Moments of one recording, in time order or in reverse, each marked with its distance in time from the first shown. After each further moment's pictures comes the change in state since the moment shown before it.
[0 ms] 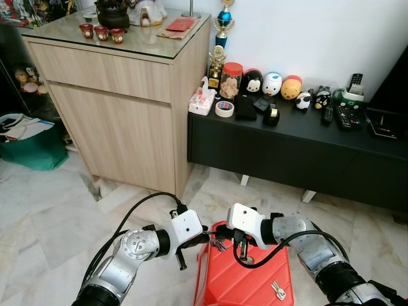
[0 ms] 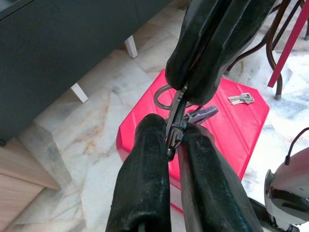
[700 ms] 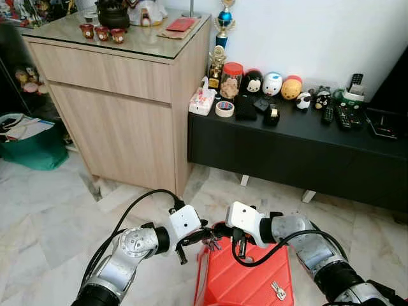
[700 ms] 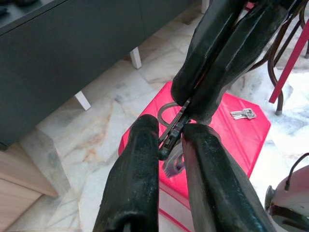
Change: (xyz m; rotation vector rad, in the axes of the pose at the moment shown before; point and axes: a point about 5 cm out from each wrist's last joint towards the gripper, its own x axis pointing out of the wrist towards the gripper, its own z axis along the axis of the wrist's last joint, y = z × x) left arm -0.002 0.004 0.004 -0.033 -0.048 0.019; right arm 0.000 -0.002 0.001 -0.003 -0.005 -0.017
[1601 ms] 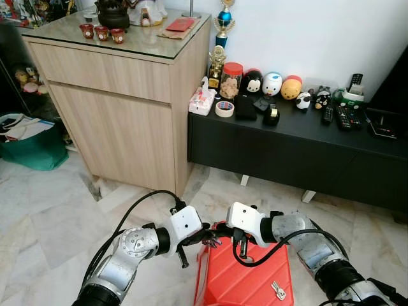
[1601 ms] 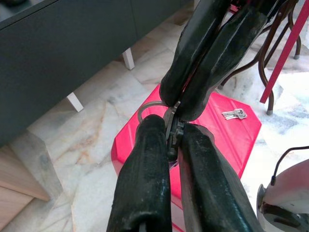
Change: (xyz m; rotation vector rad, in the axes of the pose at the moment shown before) left arm 0.001 -0.002 0.001 -0.007 -0.005 -0.029; right arm 0.001 -0.001 -0.001 -0.018 0.018 0.002
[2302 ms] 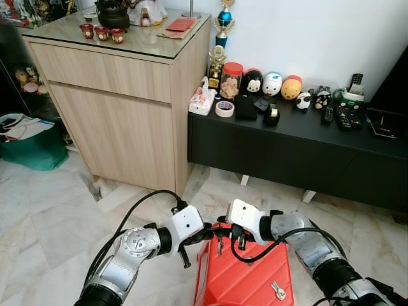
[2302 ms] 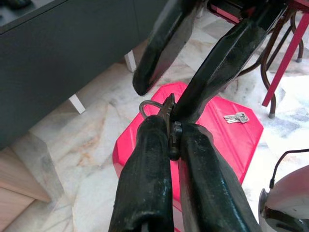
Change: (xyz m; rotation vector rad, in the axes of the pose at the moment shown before) left arm 0.002 -0.001 0.001 -0.003 -0.008 0.007; right arm 0.003 -0.006 0.002 0.025 -0.011 -0.063
